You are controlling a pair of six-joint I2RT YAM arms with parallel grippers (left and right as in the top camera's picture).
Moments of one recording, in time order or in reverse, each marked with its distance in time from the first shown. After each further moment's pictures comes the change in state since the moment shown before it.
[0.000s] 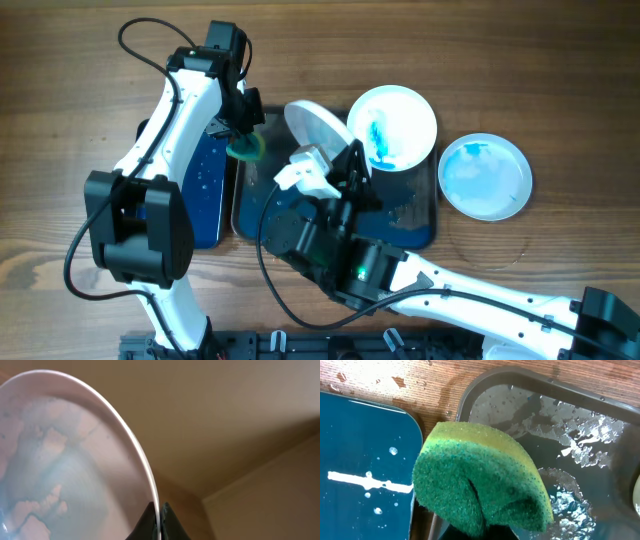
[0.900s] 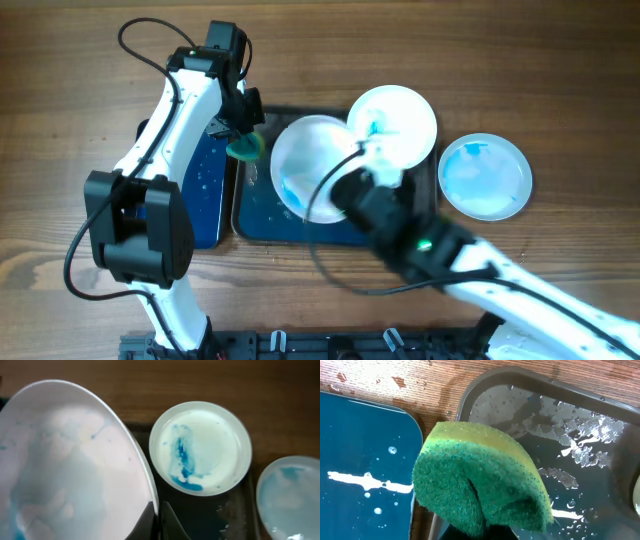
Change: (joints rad) left arm 0.000 0.000 0.000 0.000 0.000 0.000; right arm -0.299 -0.225 -0.064 -0.454 -0.864 0.918
